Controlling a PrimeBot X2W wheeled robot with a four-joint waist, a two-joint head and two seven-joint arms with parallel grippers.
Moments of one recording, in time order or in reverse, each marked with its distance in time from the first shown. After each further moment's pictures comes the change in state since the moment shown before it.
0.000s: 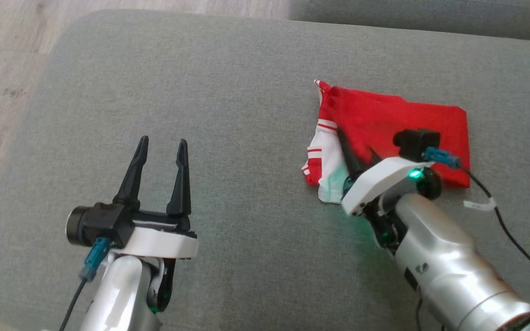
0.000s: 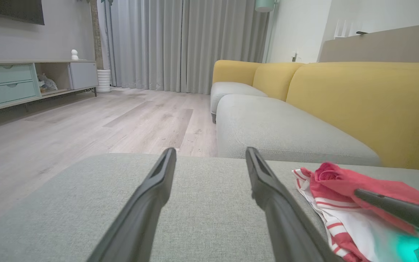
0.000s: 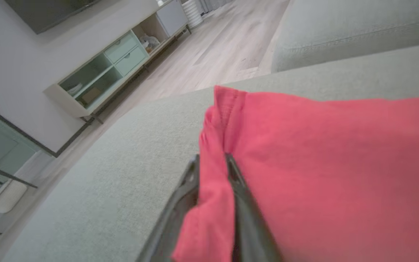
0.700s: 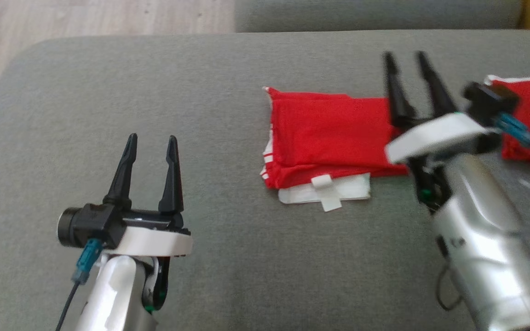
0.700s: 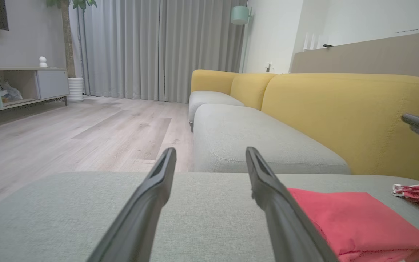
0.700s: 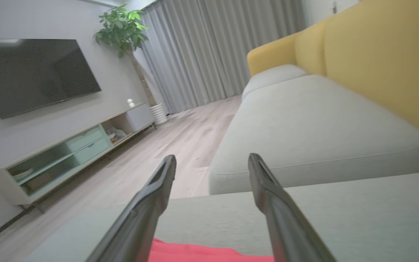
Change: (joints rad) left arm 0.009 0.000 0.023 -0.030 -0.002 0.016 0.000; right arm 0.024 -0.015 -0.385 -0.266 -0.293 0.000 -0.023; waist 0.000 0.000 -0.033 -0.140
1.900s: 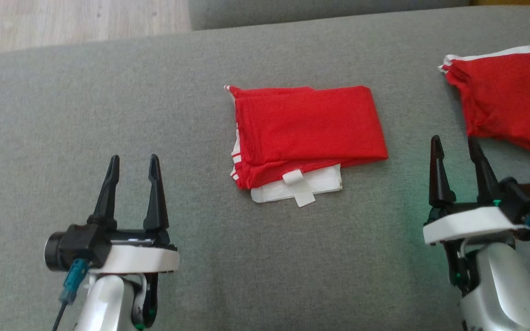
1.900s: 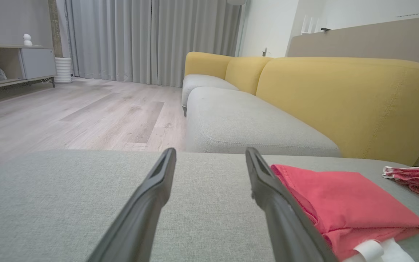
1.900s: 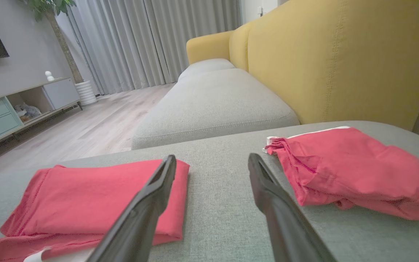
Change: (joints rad) left arm 0.081 -0.001 0.065 -0.023 0.000 0.007 0.000; right arm 0.443 0.030 -0.291 -0.347 -0.323 0.000 0.000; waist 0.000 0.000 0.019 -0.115
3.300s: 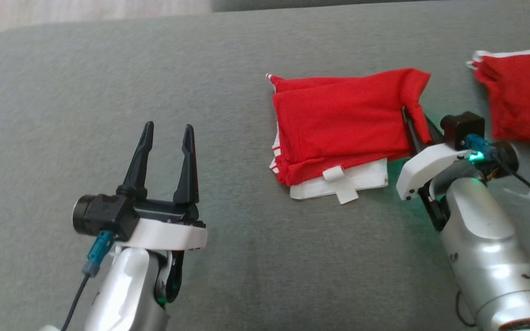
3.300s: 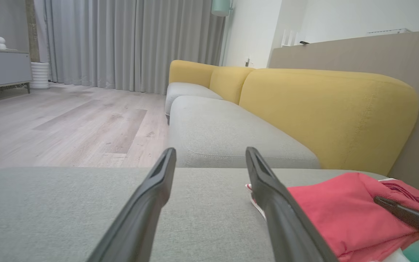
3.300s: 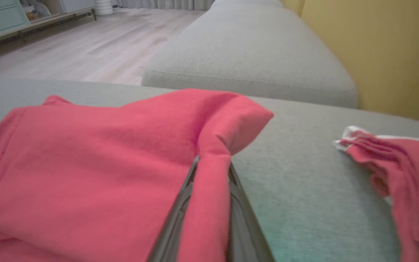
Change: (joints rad) left arm -0.116 -0.005 -0.132 0.002 -0.047 0.011 -0.001; right arm -0.450 -0.015 0.079 0.631 -0.218 0.000 0.022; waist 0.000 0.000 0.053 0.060
